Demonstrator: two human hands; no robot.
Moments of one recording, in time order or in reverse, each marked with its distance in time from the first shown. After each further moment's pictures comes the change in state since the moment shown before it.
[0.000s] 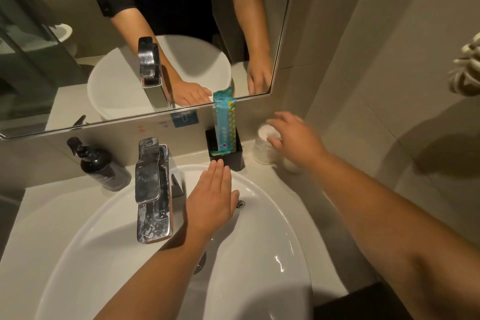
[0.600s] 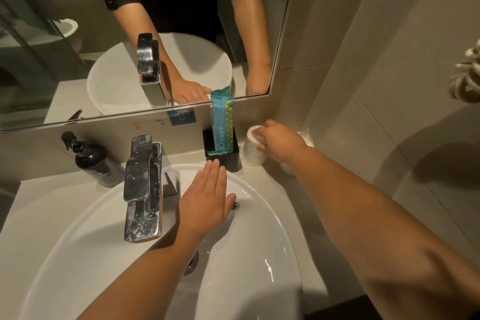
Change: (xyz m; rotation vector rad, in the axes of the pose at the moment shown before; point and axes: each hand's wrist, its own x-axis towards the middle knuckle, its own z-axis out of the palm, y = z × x) left_hand 0.001 -0.001 0.001 0.050 -0.048 0.007; right_hand 0.030 -0.008 0.016 -0.118 -0.291 -0.091
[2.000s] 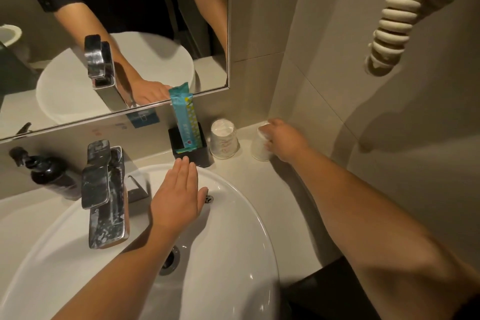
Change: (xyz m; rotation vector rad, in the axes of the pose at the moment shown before) left_hand 0.000 0.004 -0.006 -0.005 -0.066 -0.022; right_hand -0.060 0.064 0.013 0.122 0.047 0.239
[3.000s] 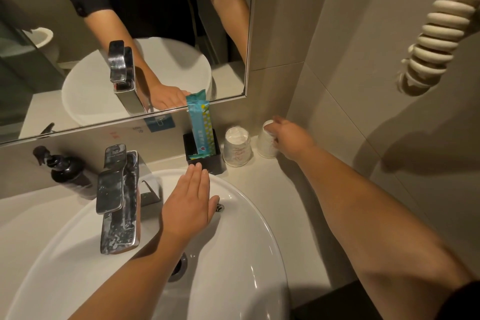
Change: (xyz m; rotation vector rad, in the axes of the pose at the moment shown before) left_hand 0.001 -0.001 -0.001 -0.014 -0.020 0.004; right_hand 0.042 -0.003 0.002 -0.036 0.051 -0.100
